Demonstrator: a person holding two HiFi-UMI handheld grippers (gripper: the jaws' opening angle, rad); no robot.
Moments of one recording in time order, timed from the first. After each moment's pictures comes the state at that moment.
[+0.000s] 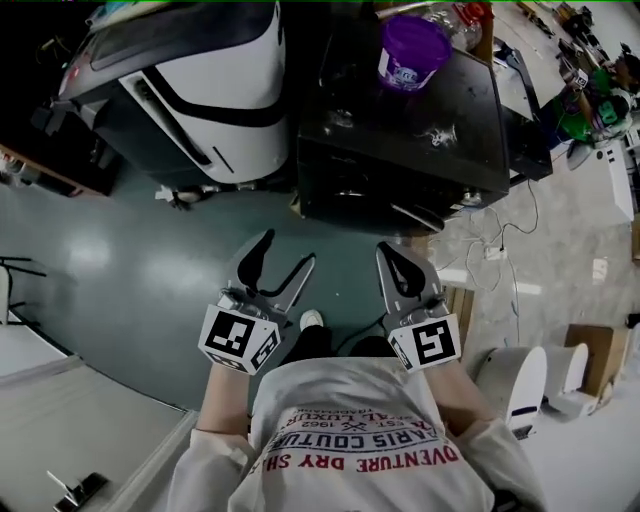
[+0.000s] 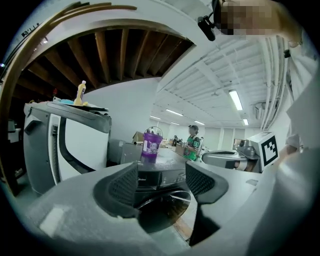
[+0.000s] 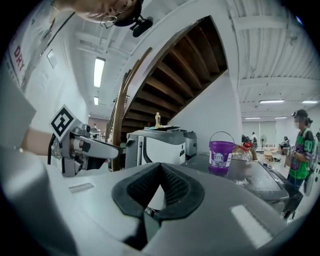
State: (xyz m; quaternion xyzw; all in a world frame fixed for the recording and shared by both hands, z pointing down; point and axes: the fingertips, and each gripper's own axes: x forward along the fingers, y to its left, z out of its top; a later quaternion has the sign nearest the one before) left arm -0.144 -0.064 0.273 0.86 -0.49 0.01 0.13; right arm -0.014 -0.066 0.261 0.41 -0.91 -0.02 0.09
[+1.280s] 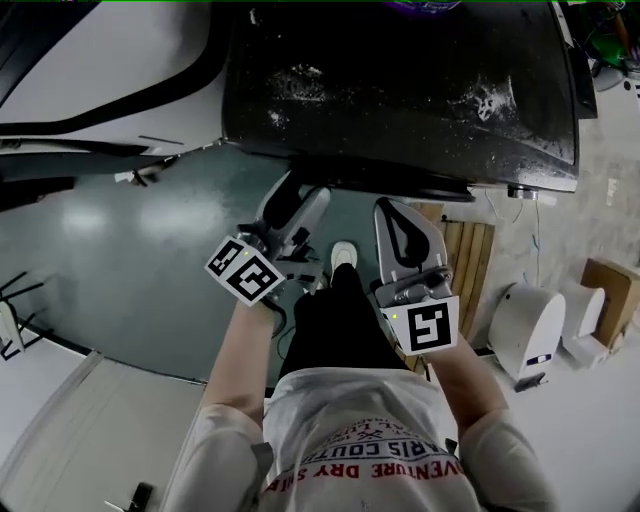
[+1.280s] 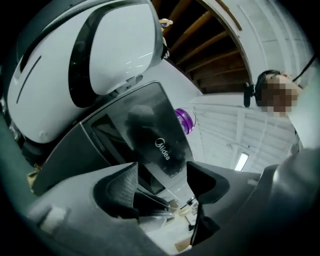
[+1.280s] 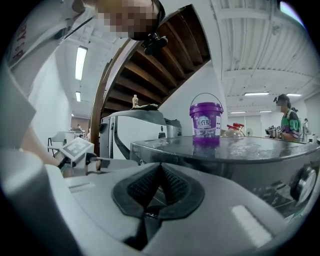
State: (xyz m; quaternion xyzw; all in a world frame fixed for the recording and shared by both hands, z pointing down) left arm -0.059 -0.285 0.507 0.79 -0.37 -0.22 0.43; right arm 0.023 -0.248 0.432 0.49 -0.87 0.05 0.07
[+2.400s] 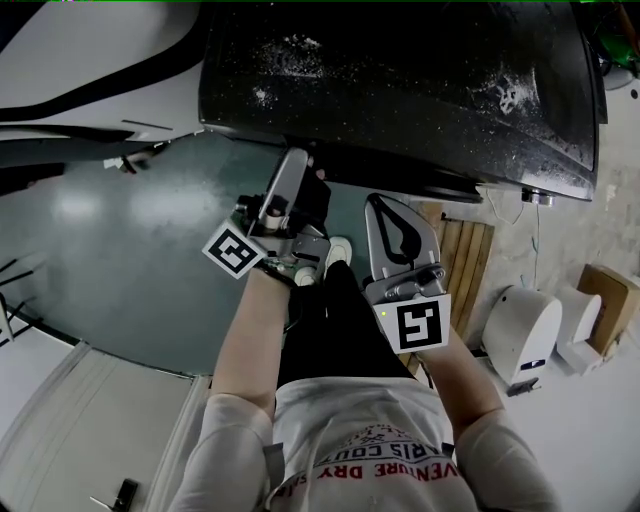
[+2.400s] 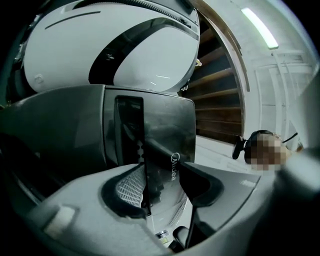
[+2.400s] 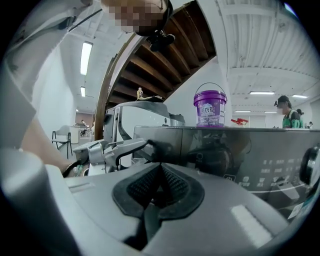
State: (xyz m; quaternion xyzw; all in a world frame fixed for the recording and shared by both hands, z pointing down) left arm -0.064 -0.316 0.508 0.69 -0.26 -0.48 0.47; right arm 0.022 -0.244 0.487 0.47 -0.87 0.04 0.10
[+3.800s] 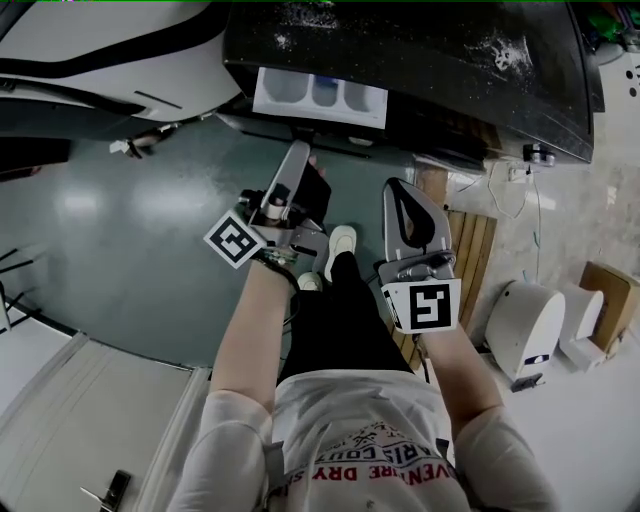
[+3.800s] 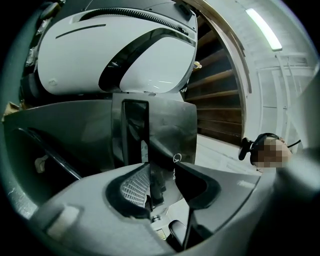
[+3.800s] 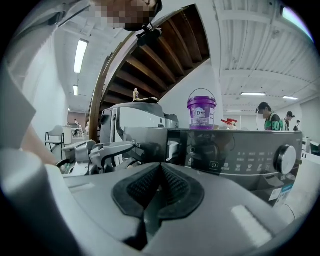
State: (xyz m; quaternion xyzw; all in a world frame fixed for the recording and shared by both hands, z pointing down) left arm -0.075 -0.252 0.510 0.68 -0.26 -0.47 0.50; right arm 0.040 -0.192 0.487 0.50 -0.86 0.02 0.12
